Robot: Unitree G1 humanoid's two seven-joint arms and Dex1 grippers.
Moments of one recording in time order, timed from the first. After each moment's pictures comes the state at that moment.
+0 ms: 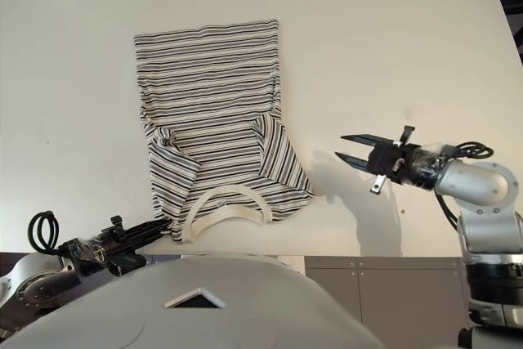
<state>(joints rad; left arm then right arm) 0.80 0.85 -0.04 -0.25 0.59 -0.79 -0.38 0.29 -0.91 -0.08 -0.03 0.05 -0.49 1.01</state>
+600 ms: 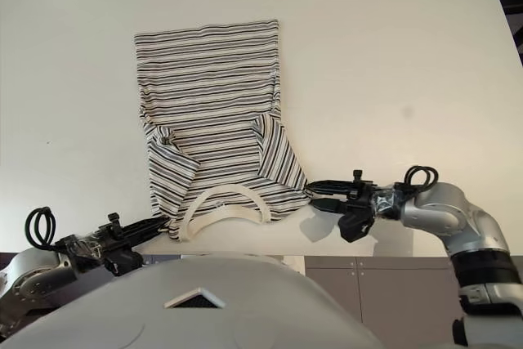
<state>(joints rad) 0.76 0.90 -0.05 -0.21 0.57 -0.82 -0.37 0.19 -0.89 0.17 0.21 -0.39 -1.19 0.71</state>
